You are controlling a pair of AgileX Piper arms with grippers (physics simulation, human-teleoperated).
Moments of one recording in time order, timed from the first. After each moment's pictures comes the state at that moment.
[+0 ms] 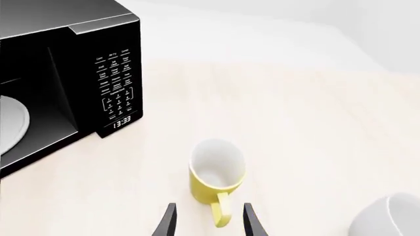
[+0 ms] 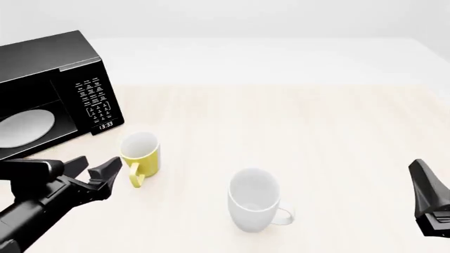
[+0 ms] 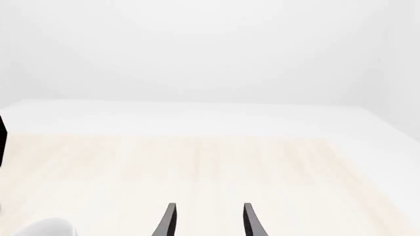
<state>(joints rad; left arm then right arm) -0.25 1.11 -0.03 -0.71 -0.20 0.02 0.01 -0.01 0.00 -0.02</state>
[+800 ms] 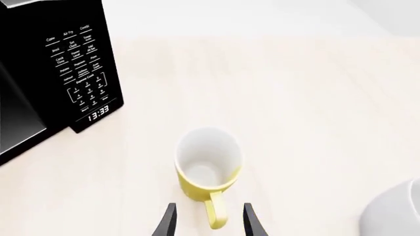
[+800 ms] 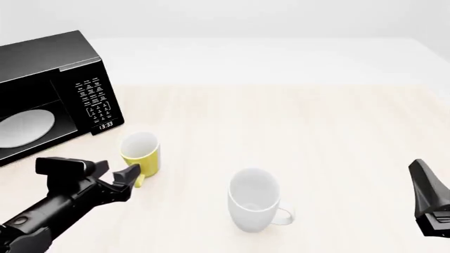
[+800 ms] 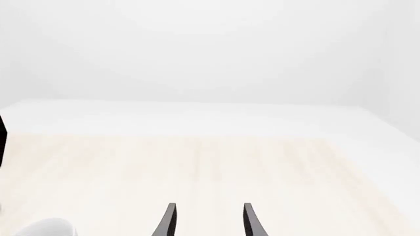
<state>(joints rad) -0.30 1.42 -0.08 -0.88 -0.16 0.02 0.01 -0.01 0.00 -0.02</state>
